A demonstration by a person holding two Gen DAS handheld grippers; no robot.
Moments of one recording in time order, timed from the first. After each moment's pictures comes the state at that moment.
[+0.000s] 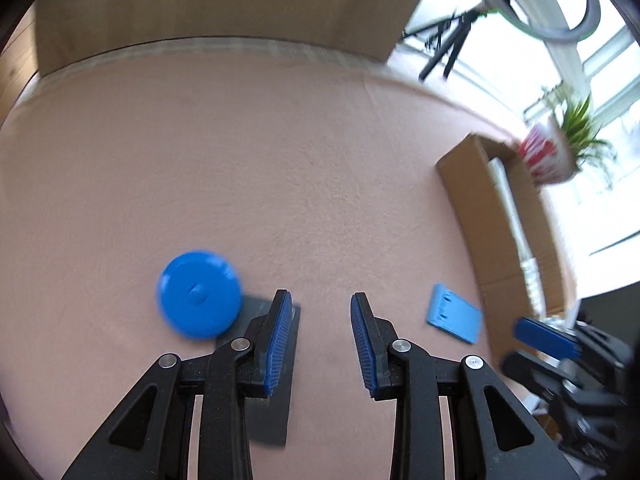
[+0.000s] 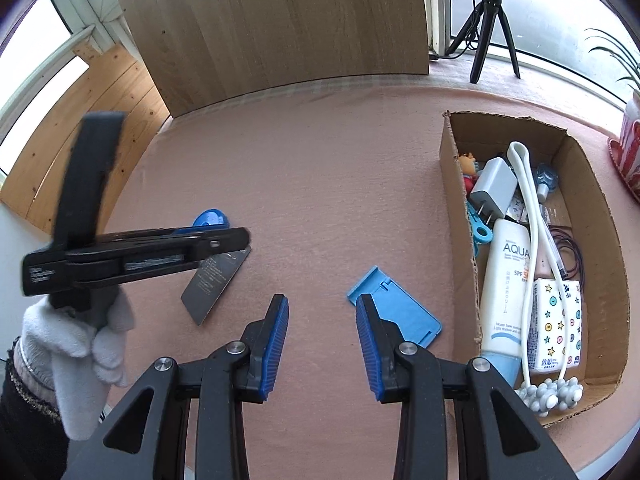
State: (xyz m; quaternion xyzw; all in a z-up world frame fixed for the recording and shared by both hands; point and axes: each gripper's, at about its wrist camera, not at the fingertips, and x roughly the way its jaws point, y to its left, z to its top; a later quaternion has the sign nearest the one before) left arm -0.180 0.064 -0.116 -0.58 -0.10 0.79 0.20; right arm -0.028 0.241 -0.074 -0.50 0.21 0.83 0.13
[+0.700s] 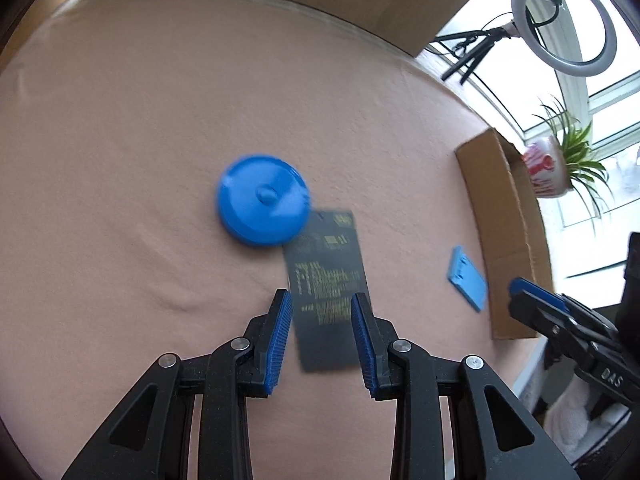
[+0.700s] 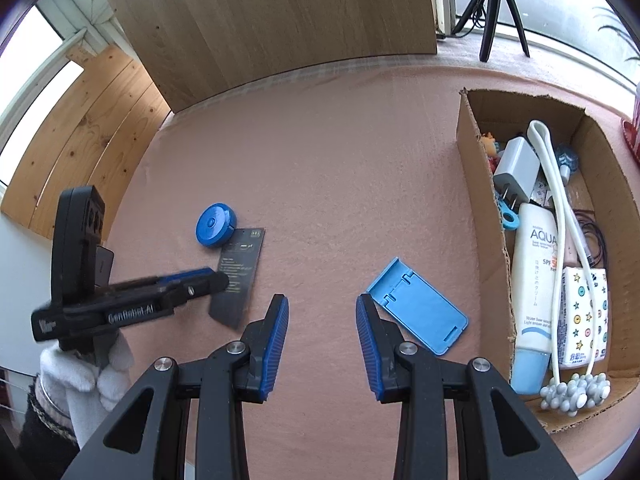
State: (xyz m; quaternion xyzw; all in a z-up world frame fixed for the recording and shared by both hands) left arm -0.153 0.032 -0.155 -0.60 -0.16 0.76 0.20; right arm -0.037 0.249 -0.090 -0.51 0.26 0.81 0.11
